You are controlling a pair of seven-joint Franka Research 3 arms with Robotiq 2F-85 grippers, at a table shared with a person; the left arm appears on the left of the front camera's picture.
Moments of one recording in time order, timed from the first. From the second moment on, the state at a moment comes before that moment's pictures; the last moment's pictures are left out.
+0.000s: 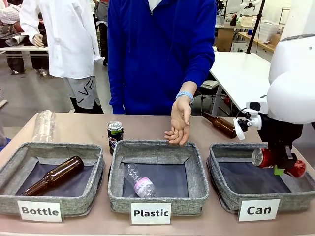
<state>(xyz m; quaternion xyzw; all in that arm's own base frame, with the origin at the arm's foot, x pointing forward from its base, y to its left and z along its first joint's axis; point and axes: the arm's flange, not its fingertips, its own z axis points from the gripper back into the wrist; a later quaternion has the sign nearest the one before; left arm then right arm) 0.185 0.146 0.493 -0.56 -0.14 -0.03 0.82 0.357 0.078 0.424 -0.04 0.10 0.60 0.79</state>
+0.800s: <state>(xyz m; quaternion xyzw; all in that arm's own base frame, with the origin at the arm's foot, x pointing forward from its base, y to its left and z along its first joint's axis) 0.185 0.146 0.493 -0.56 -0.14 -0.03 0.82 0.367 0.060 0.422 -0.02 0.08 0.60 0.79</state>
